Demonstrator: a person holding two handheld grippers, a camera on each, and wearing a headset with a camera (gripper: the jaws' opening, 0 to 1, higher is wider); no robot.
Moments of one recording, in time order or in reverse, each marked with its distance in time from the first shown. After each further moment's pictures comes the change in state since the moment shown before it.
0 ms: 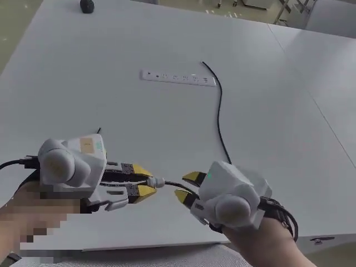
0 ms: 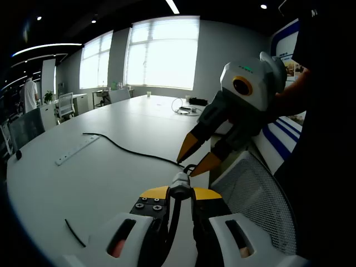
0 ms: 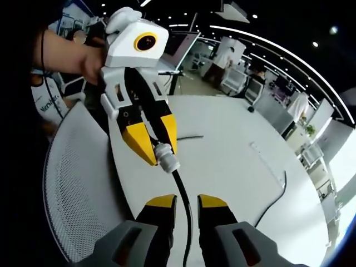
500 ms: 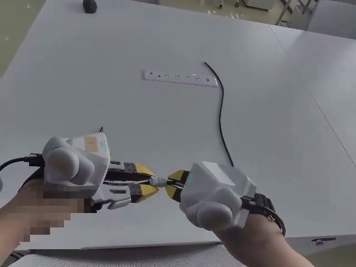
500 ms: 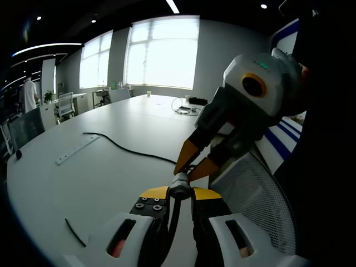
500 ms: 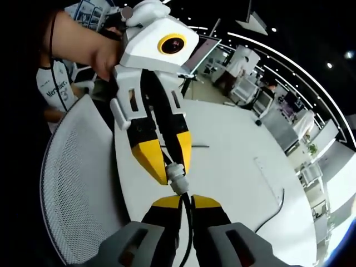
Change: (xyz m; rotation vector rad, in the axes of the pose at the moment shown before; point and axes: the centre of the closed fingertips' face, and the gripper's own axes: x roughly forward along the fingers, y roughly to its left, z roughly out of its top) left arm -0.001 0.001 -0.001 -0.002 0.005 0.001; right arm 0.010 0.010 0.015 -0.088 -0.012 0.019
